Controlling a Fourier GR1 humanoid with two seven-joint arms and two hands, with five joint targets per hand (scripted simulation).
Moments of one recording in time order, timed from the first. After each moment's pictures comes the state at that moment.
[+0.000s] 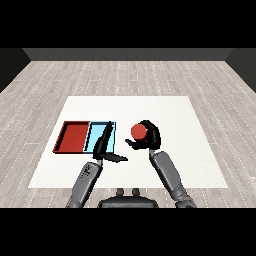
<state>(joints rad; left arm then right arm) -0.17 0.00 -0.30 -1.59 0.01 0.15 -0.19 -0.38 0.00 0.29 -1.51 -0.11 -0.37 -0.25</state>
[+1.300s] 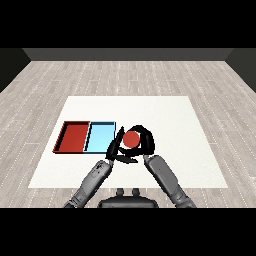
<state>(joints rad) -0.28 0.00 -0.48 -1.31 0.19 0.28 -0.30 -0.36 0.00 0.44 -1.57 -0.14 -0.43 -0.30</state>
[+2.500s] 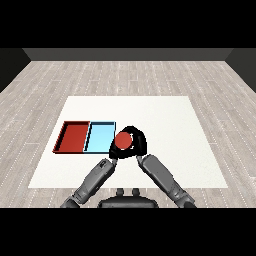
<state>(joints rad) -0.35 0.00 -0.55 -1.25 0.35 0.46 -0.33 -0.44 0.00 0.55 -1.50 -0.25 -0.53 -0.35</state>
